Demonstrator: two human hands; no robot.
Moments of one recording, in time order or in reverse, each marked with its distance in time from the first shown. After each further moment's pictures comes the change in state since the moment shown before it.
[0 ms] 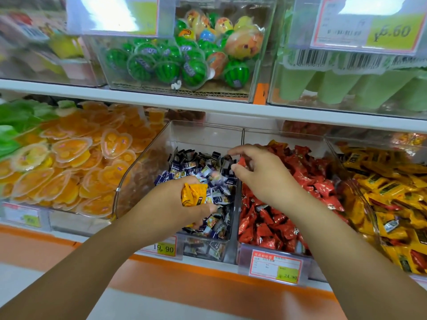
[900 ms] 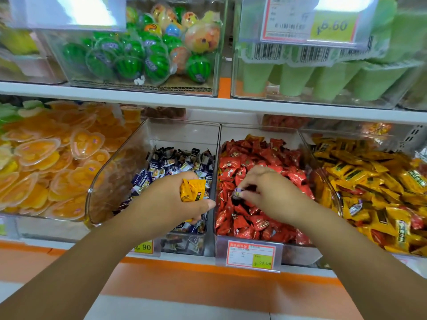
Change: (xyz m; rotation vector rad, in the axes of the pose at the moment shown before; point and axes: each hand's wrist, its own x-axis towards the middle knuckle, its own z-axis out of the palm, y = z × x) left_hand 0.014 0.017 0.022 0.055 -0.026 0.060; right_hand -0.042 0.053 -0.022 -0.329 -0.217 -0.002
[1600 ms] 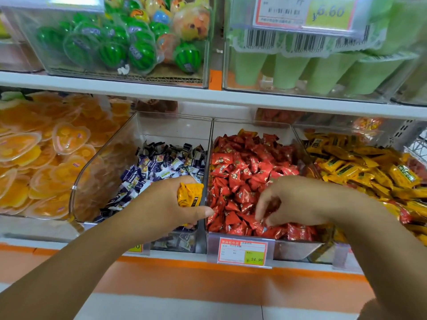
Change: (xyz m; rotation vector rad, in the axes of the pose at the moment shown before) left_hand 0.003 -0.004 0.012 -0.015 -0.064 0.003; right_hand -0.029 0.001 -0.052 -0.026 -0.534 0.120
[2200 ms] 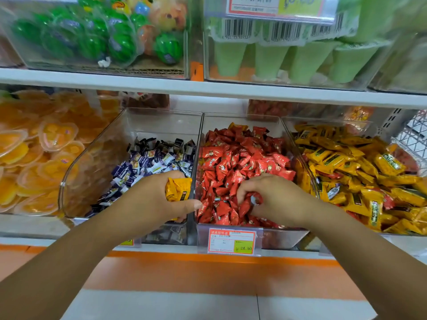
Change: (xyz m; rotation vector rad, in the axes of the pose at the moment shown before) left_hand -0.001 -0.001 0.004 -0.022 0.032 0.011; right_hand 0.013 0.016 0.040 -0.018 0.332 -0.071
